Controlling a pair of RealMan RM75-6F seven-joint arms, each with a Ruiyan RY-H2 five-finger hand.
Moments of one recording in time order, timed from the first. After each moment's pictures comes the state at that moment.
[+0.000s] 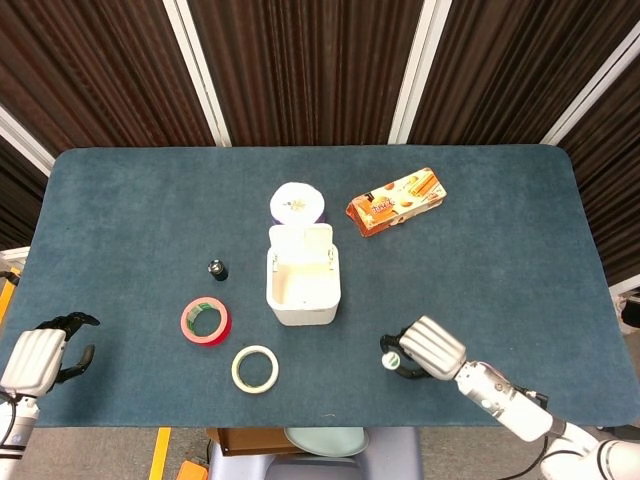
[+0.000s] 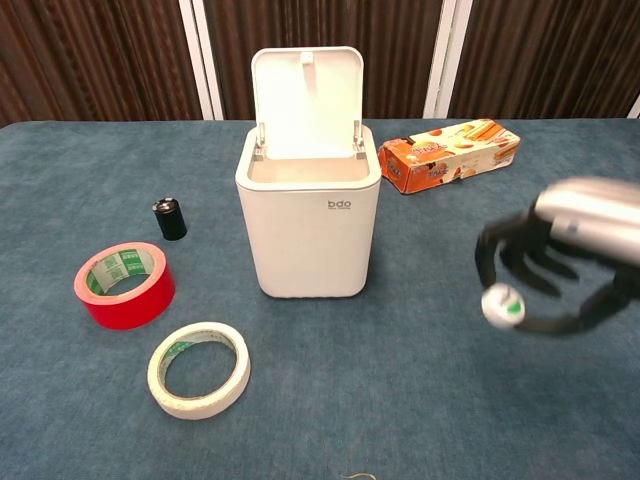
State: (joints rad) left arm -0.18 -1.17 -0.01 -1.50 1.47 1.34 -0.06; right arm 0.57 -1.34 -0.13 -1.46 -1.80 1.26 0.13
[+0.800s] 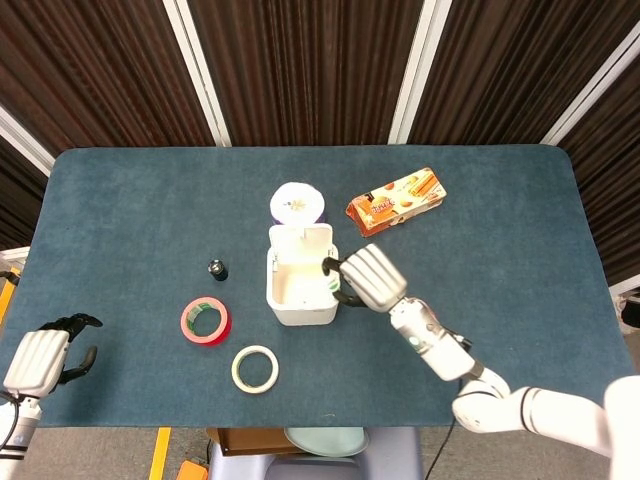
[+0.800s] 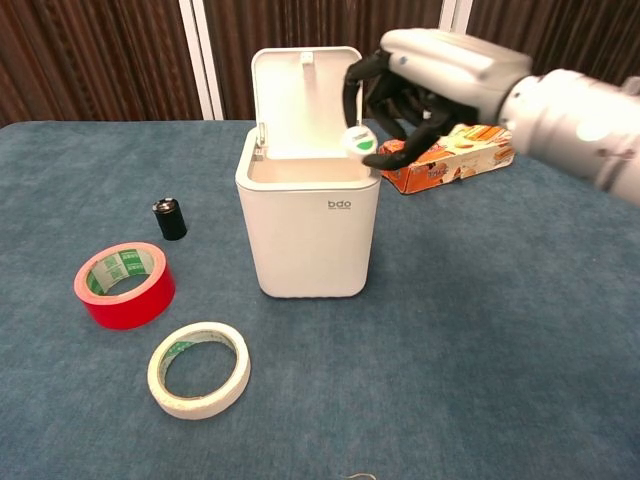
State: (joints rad) left arm -0.18 -1.17 -0.01 -1.50 1.48 1.34 -0.06; right arm 0.80 -1.54 0.23 -1.45 -1.47 1.06 -0.17
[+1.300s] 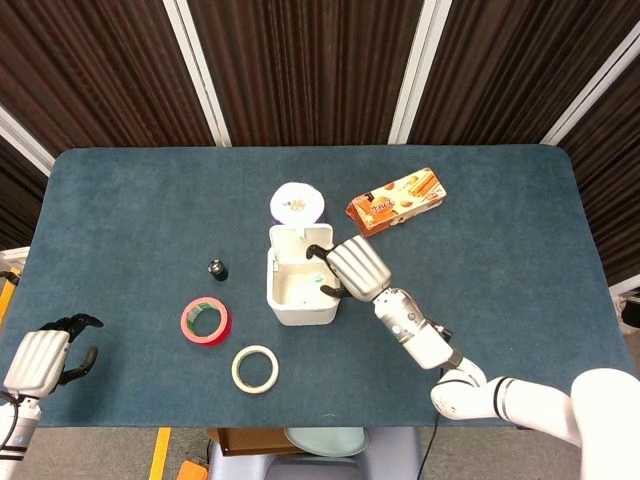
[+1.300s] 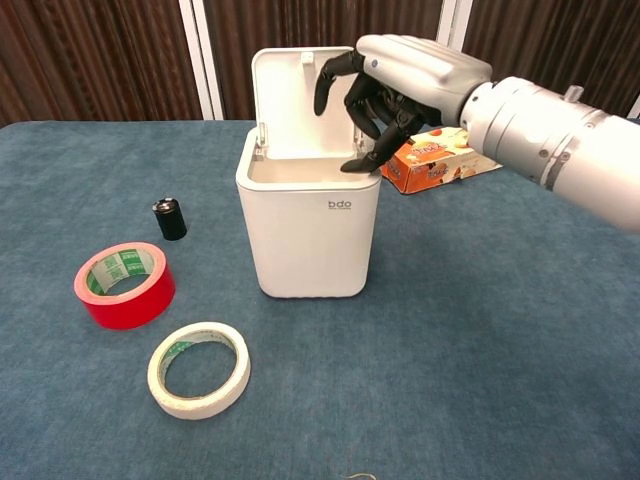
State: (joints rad) left arm -0.18 -1.17 -0.01 -1.50 1.49 1.34 -0.06; right arm 0.84 -1.62 0.26 -1.36 -1.44 1.06 -0.13
